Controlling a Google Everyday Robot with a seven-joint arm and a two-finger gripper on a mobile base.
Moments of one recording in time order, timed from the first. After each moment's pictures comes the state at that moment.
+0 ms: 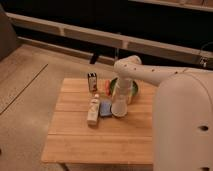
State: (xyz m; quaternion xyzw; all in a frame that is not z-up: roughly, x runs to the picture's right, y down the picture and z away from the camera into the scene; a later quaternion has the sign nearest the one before) arm 0.096 0.057 0.827 -0.23 0.25 0.73 0.59
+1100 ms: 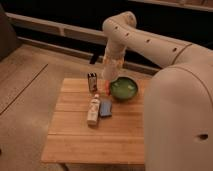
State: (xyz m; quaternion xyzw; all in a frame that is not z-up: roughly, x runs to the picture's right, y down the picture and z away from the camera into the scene) arm 0.047 -0.128 0.770 -0.15 0.14 0.75 0.63
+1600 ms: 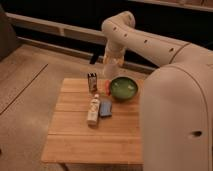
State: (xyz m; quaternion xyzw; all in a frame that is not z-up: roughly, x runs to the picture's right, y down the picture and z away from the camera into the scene) arm 0.038 -0.149 0.780 -0.13 0.11 0.74 0.65
